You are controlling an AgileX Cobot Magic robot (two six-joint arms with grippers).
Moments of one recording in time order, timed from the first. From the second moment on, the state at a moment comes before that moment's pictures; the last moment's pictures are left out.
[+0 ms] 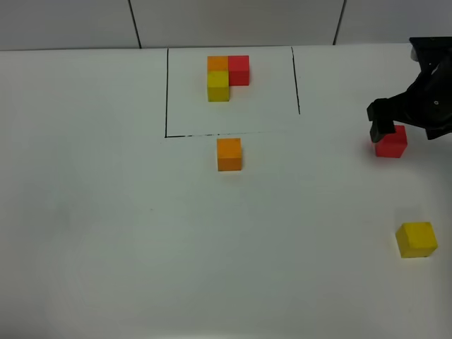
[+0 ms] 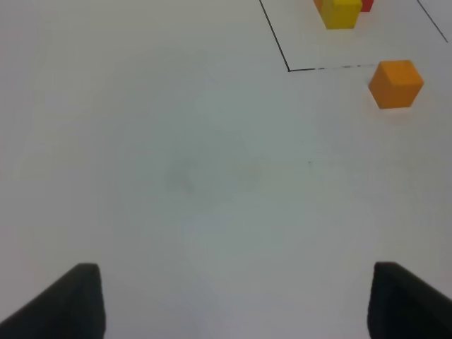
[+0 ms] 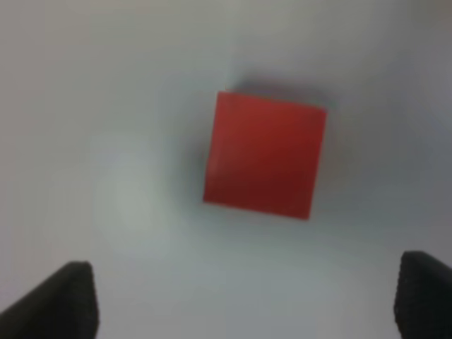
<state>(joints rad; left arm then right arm) -0.04 0.00 -0.51 -0.11 1.04 0.03 0.04 1.96 -1.36 0.10 0.79 -0.05</state>
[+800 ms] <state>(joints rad) -0.04 0.00 -0.51 -0.11 1.04 0.03 0.04 2.11 -1.42 0.08 0.71 -0.04</state>
